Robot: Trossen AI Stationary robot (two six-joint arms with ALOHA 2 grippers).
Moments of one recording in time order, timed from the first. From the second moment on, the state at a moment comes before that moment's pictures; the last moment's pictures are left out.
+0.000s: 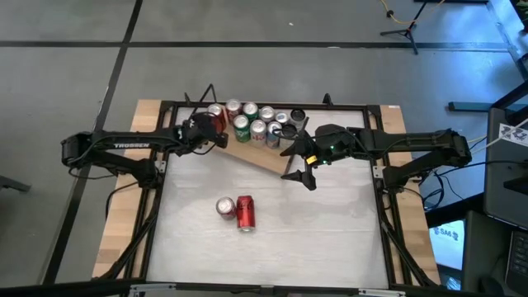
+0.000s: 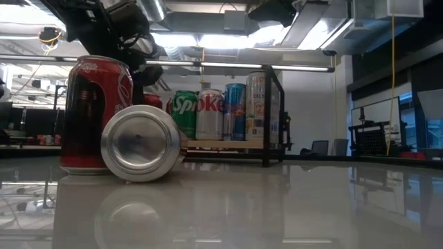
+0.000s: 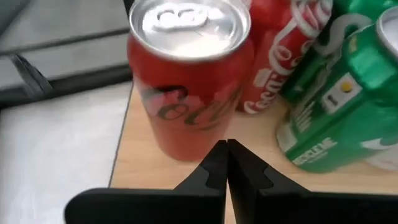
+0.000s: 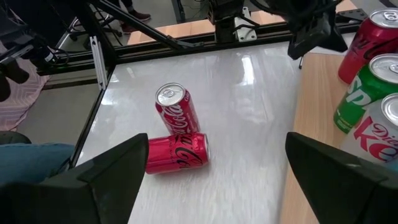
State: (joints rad) left arm 0.33 1.15 0.63 -0.31 -0.61 -0.69; right arm 0.01 1.33 1.21 -0.37 -0.14 0.14
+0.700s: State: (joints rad) left arm 0.27 1.15 0.64 -0.41 -0.59 -0.86; right arm 0.01 1.33 1.21 -0.37 -0.14 0.14
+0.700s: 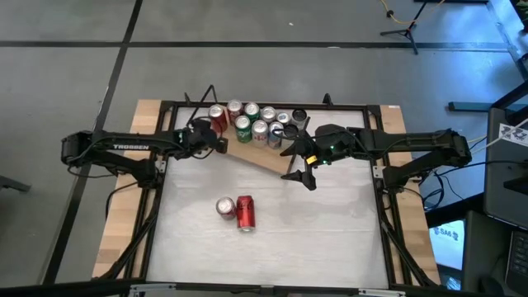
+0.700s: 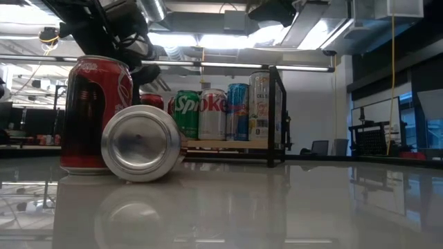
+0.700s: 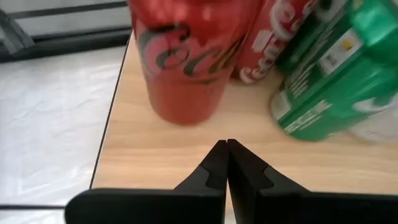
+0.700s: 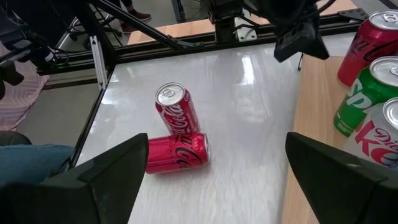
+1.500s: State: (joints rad) left arm 0.06 1.11 0.78 -0.37 -0.63 0.04; right arm 0.01 1.33 1.21 -0.37 -0.14 0.14
